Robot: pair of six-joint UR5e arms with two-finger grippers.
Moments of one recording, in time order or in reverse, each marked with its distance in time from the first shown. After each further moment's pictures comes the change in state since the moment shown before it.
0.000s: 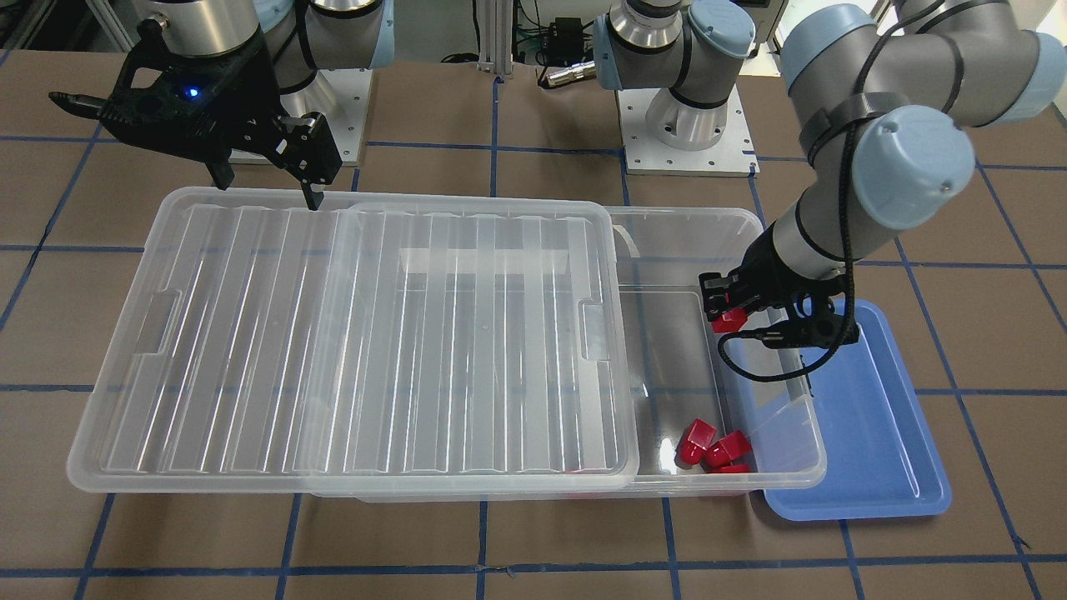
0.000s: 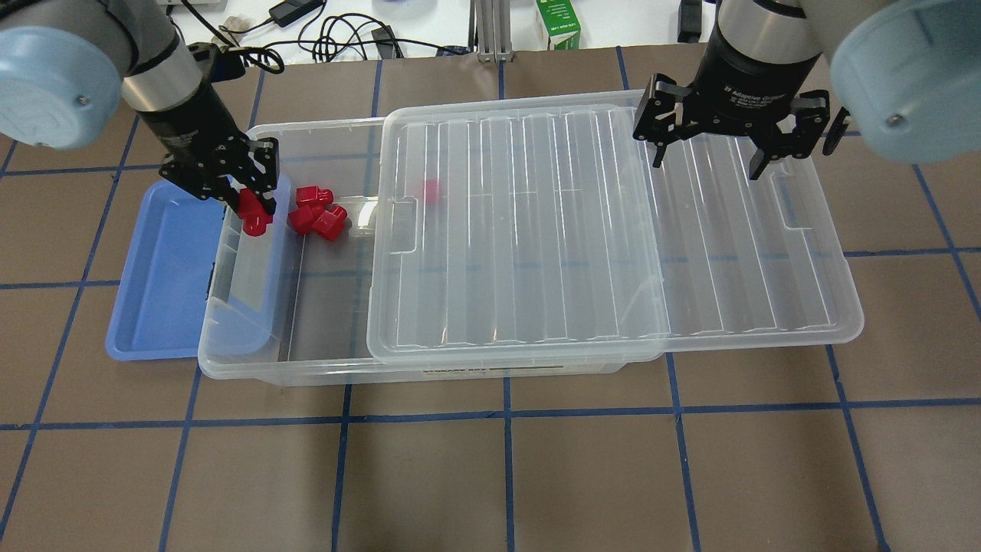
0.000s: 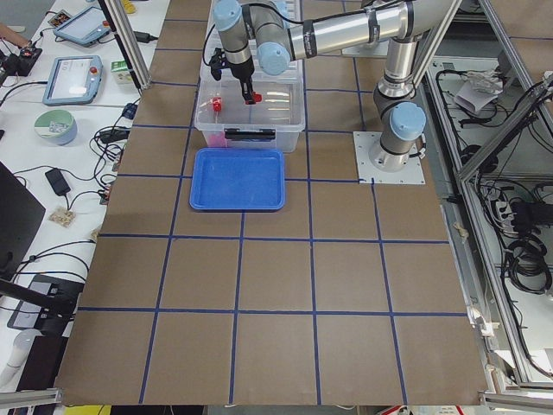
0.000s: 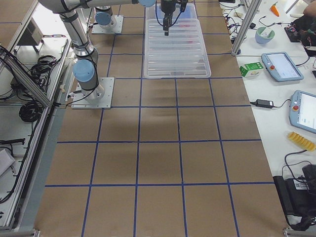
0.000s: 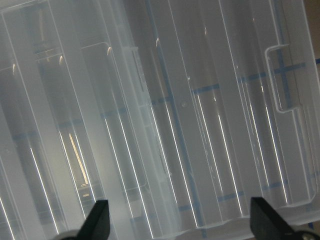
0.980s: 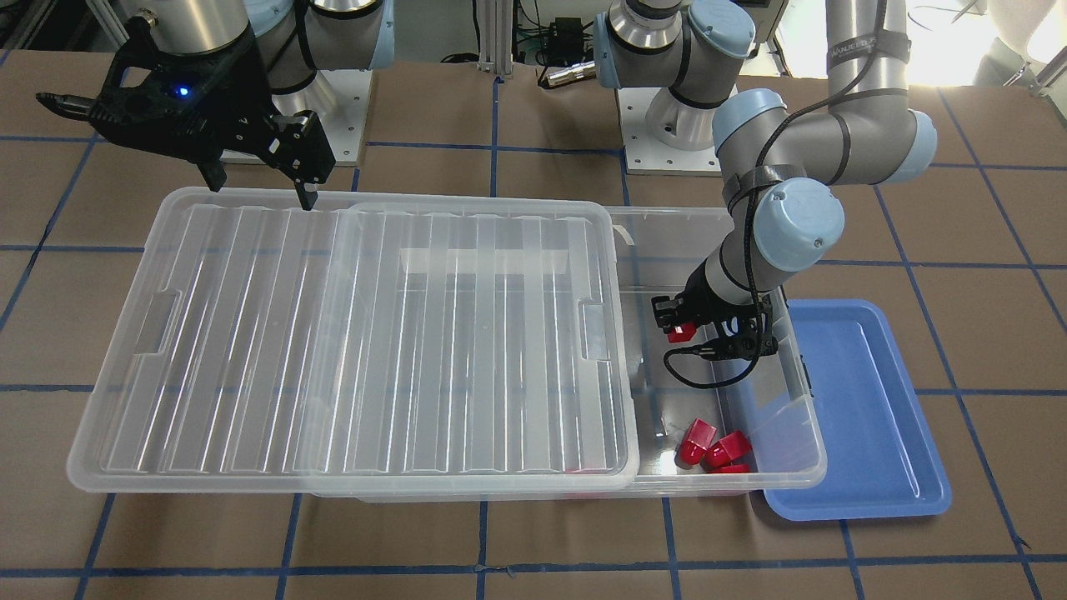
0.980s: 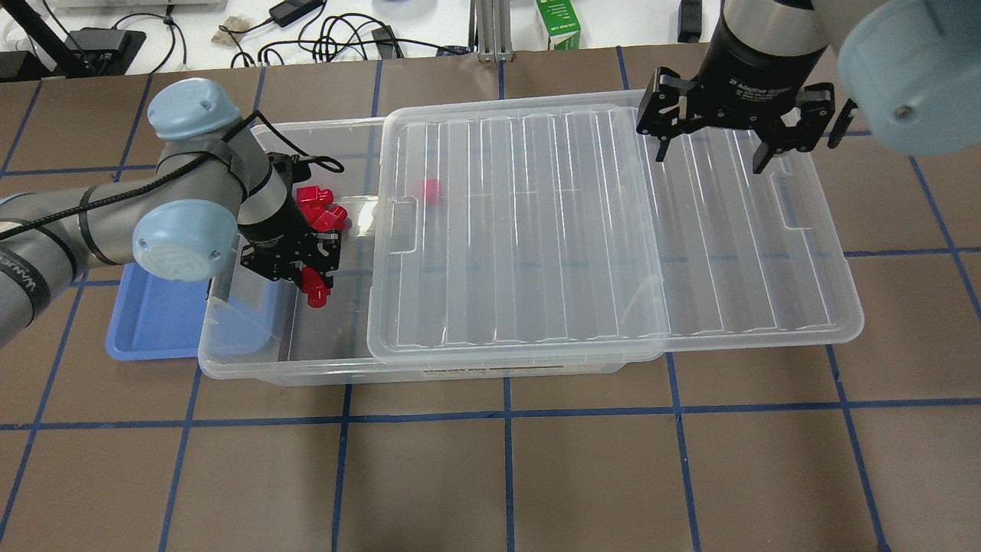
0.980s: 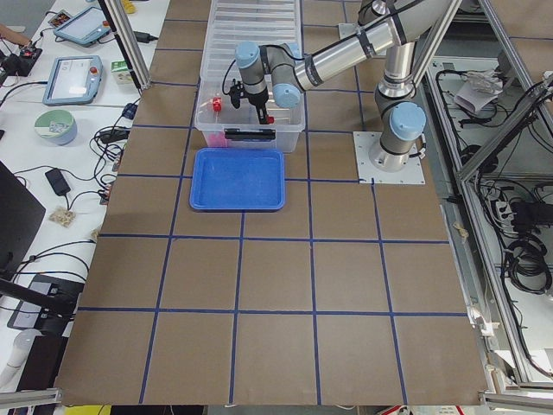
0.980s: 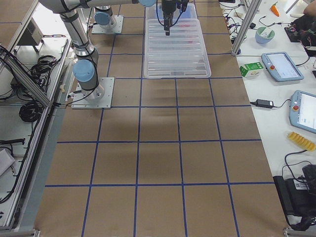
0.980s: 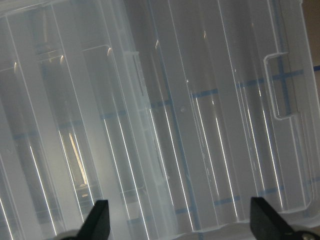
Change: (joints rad) left arm -0.016 -0.032 -0.274 0.282 -0.005 -0.040; right arm -0.015 0.001 -0.007 0.000 0.007 -0.039
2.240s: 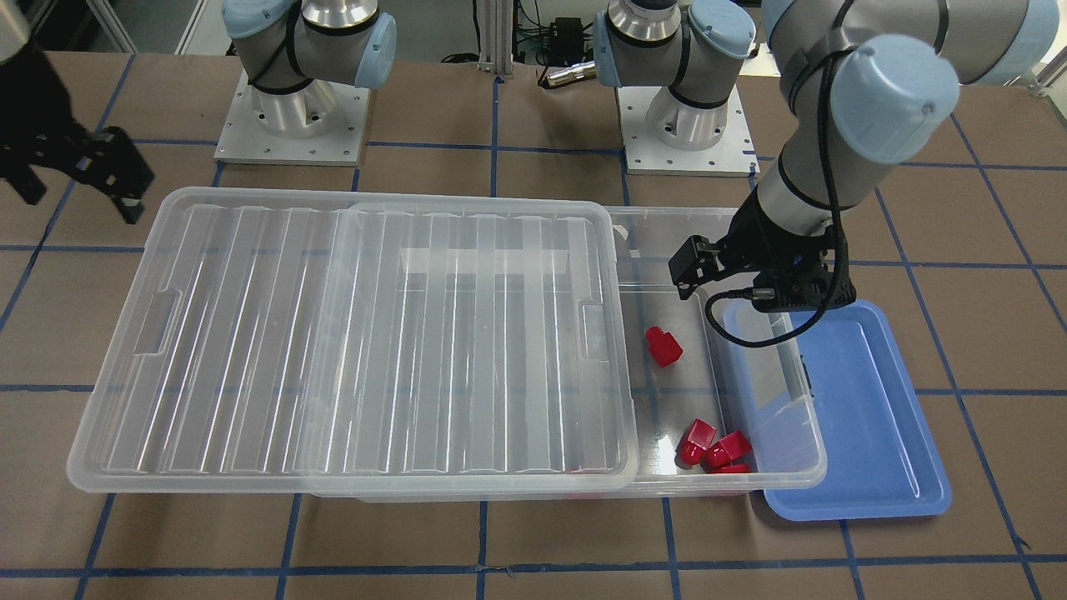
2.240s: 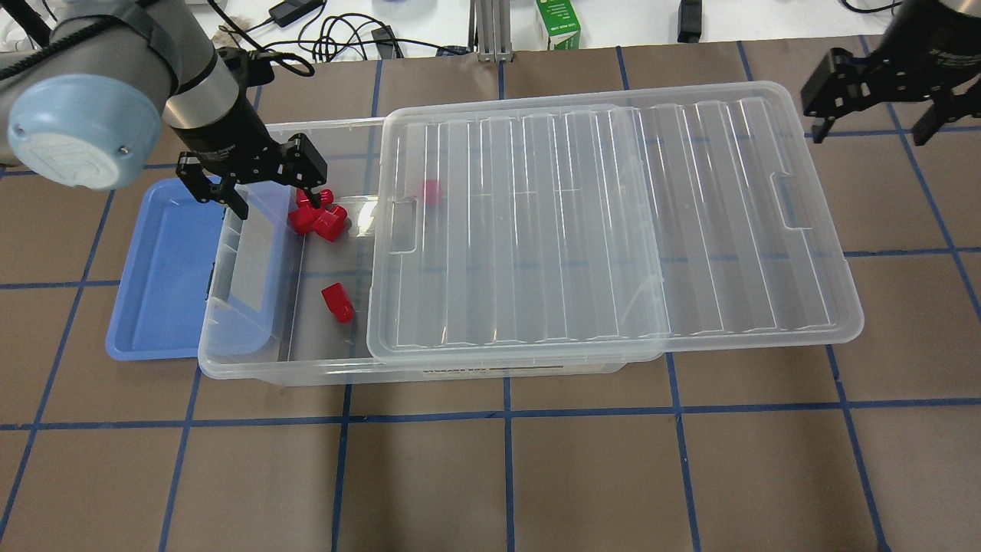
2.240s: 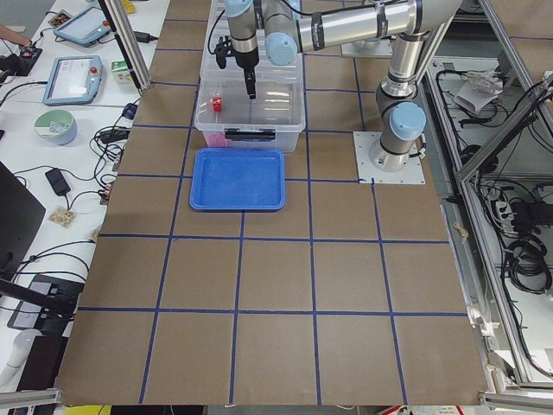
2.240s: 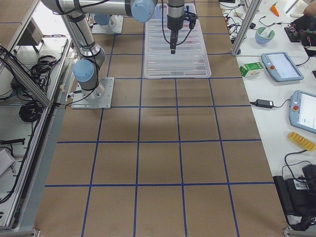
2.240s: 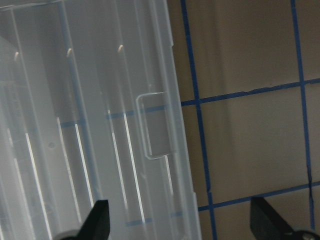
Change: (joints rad) left arm -0.025 0.119 0.333 -0.342 0.023 0.005; right arm -0.360 -0.004 0.008 0.001 -0.055 -0.421
